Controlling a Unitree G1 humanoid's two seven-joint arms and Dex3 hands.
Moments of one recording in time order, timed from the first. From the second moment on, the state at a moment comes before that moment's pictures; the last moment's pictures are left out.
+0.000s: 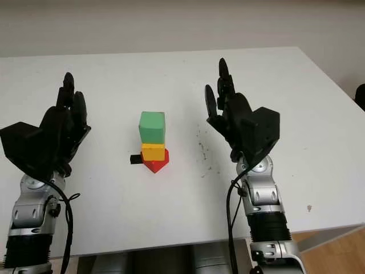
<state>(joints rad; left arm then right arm) -0.29 0.19 0.21 0.01 -0.03 0.14 -0.07 -0.46 -0.16 -0.09 0.23 0.05 0.00 0.15</state>
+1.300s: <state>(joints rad) -0.24 0.14 0.18 -0.02 -0.10 0.06 -0.05 -0.51 -0.16 -0.12 0.31 0.10 -0.03 0.14</state>
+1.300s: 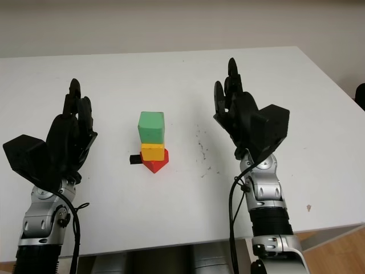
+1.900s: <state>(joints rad) -0.31 0.15 0.18 0.08 -0.10 0.03 -0.06 -0.56 -0.15 -0.11 0.46 0.09 -0.11 0.13</state>
